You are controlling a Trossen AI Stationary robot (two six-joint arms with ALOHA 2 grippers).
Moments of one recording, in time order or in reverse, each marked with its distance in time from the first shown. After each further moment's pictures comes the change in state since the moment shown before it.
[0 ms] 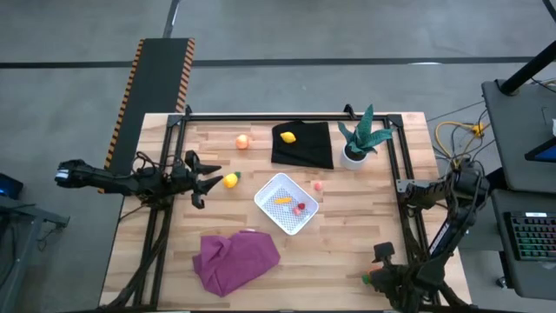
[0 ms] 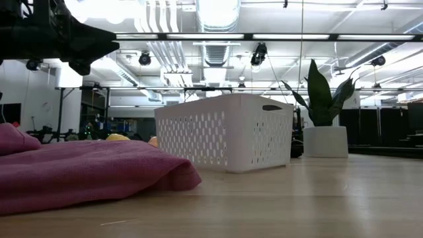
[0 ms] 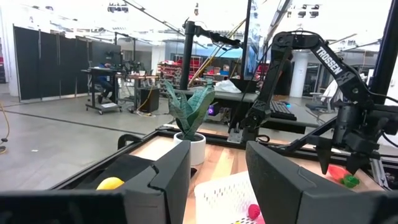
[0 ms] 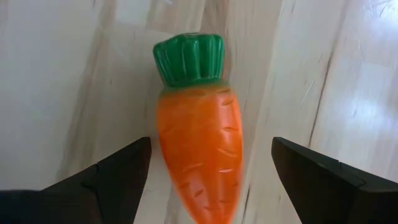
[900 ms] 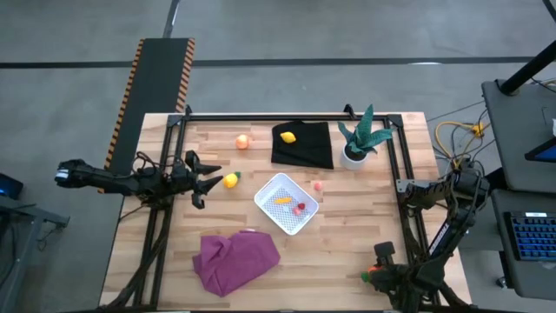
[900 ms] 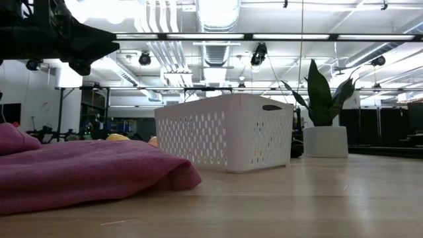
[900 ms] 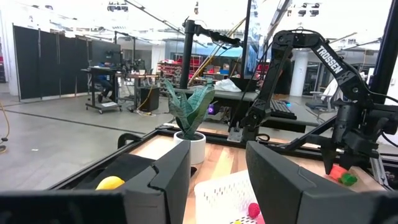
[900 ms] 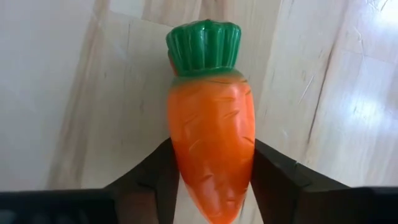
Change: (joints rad) left arm 0.000 0.004 0.000 0.000 0.000 0.000; right arm 0.000 0.002 -0.004 -0.009 -0.008 -0.003
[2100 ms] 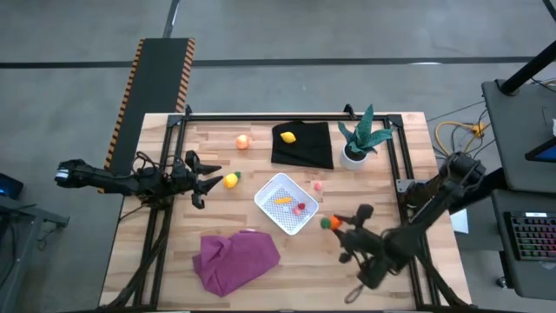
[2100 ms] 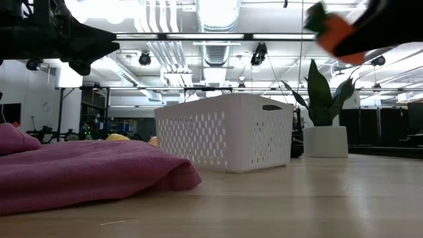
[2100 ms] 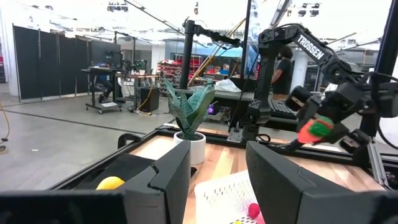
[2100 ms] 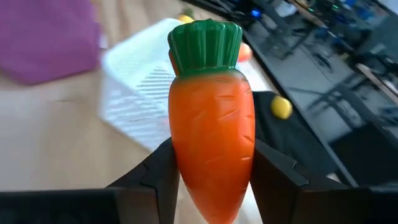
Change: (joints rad) left arm 0.000 -0.001 0.000 0.000 0.000 0.001; right arm -0.349 -0.145 0.013 0.013 0.876 -0.152
